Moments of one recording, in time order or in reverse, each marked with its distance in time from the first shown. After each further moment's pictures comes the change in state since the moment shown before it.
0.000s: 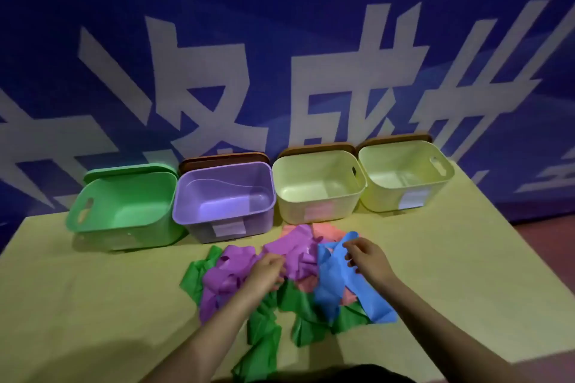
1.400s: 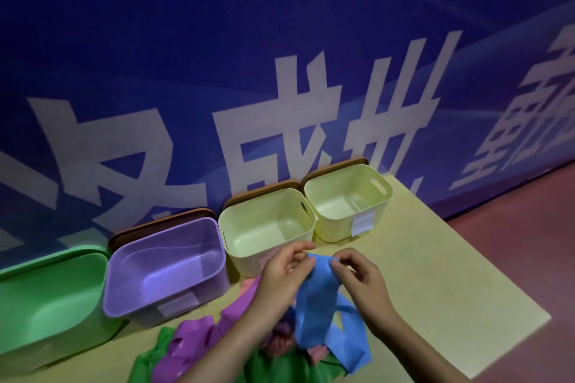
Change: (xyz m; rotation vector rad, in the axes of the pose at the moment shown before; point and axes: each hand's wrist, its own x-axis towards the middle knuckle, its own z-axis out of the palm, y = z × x) left_hand -0.044 0.143 0.059 -0.171 -0.304 0.548; right_hand -0.044 -0.060 -0.060 0.413 0.211 -0.383
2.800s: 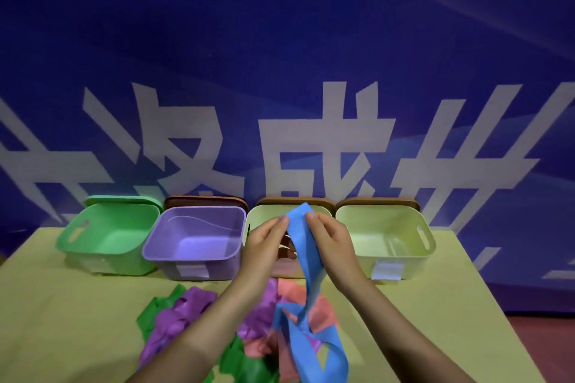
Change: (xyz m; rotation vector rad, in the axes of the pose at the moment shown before) left_hand 0.023 0.077 0.040 -0.175 0.593 0.014; right_hand 0.101 -0.067 0.010 0.005 -0.418 -0.115
